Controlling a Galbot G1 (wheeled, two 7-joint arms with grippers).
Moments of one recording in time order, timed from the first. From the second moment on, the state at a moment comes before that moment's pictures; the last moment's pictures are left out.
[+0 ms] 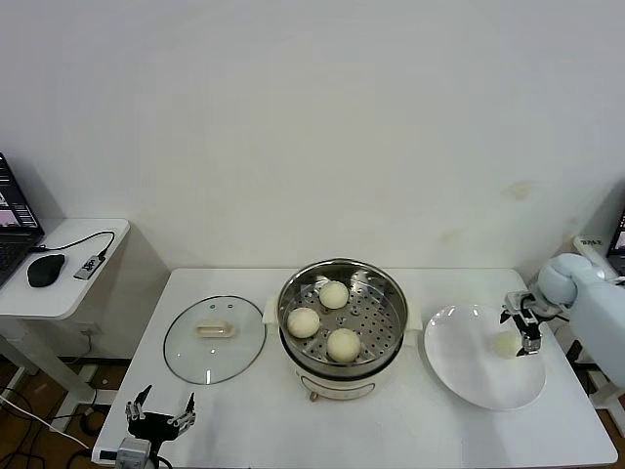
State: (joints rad) left arm 1.68 -1.42 -0.73 -2.04 0.13 0.32 0.12; right arm -0.22 0.70 -0.37 0.96 -0.53 0.11 -1.21
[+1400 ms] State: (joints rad) left arm 1.67 -1.42 -0.72 -2.04 0.14 0.32 0.12; right arm -0.23 0.73 -0.34 0.89 -0.52 0.08 -1.17
